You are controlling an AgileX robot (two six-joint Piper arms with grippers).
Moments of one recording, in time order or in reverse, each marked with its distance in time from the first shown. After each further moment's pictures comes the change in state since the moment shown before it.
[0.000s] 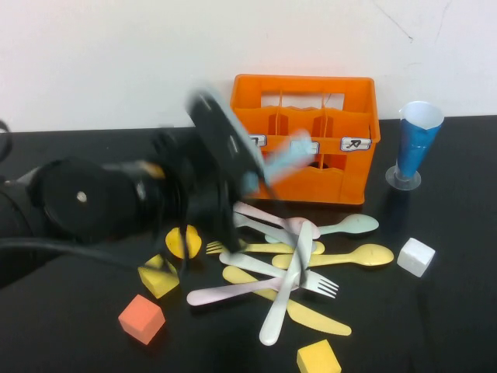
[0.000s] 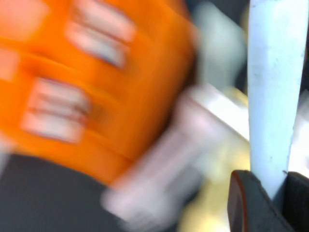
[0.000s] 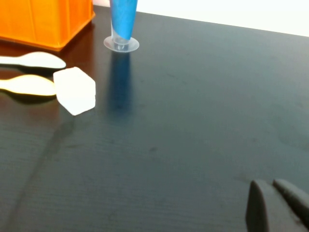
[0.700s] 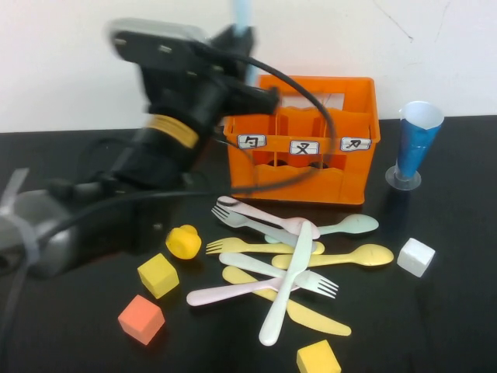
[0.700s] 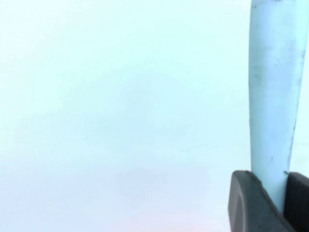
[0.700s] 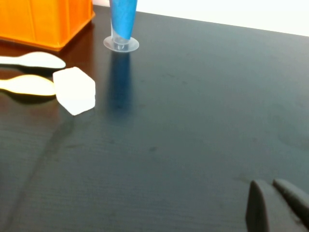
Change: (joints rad) right arm 0.000 0.000 0.000 0.000 0.000 0.000; left arm 0.013 0.272 -0.059 0.645 -1.085 -1.285
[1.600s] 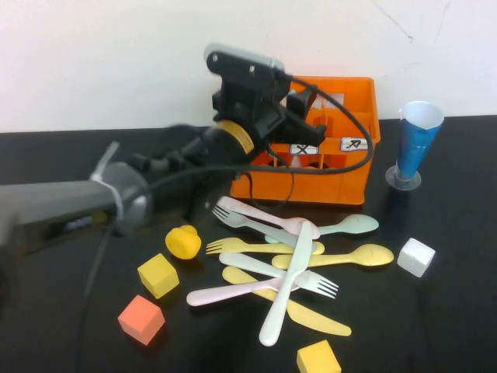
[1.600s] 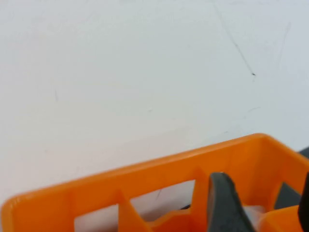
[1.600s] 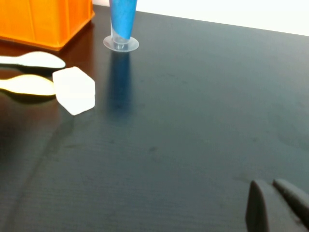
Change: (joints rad) right arm 0.000 0.000 0.000 0.000 0.002 0.000; left arm -0.012 0.263 -0.258 0.208 0.273 -0.116
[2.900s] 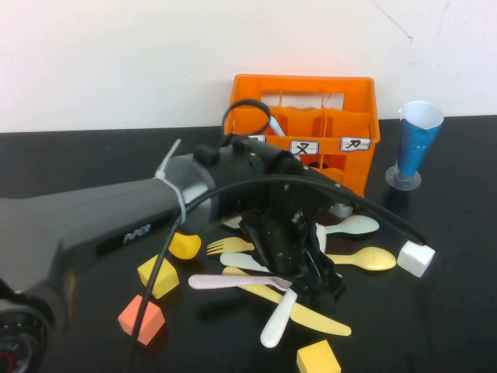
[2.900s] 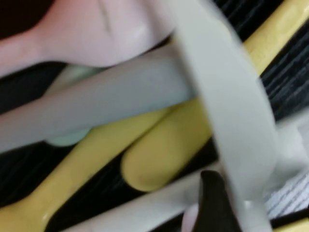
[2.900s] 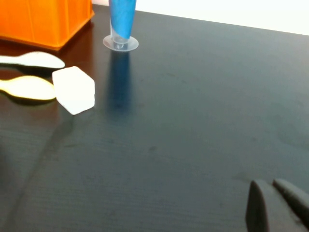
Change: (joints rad) right arm -0.001 0.000 -0.002 0.000 0.001 0.000; left arm -0.182 0.026 -0.201 -0.297 1.416 0.350
